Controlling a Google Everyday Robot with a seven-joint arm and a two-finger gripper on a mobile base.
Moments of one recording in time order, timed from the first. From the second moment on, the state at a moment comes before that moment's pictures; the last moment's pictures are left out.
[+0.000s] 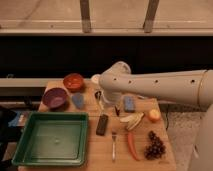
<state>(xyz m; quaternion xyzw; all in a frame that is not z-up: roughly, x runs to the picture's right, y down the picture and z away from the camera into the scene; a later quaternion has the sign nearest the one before) 0.026 0.112 0.739 -0.27 0.15 0.56 0.77</state>
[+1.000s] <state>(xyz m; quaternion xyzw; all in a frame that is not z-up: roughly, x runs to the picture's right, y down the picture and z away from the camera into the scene) -0.002 0.158 0.806 -0.32 0.18 0.57 0.74</state>
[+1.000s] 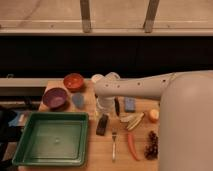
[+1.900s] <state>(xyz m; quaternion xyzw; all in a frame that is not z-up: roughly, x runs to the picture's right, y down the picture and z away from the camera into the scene) 0.003 0.186 0.846 -0.34 0.22 0.57 0.72</state>
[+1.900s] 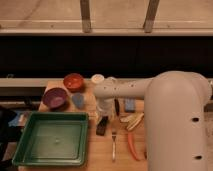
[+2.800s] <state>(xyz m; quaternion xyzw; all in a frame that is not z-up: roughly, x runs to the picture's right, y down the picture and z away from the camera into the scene) 0.009 0.157 0.827 -0.30 0.18 0.58 0.74</state>
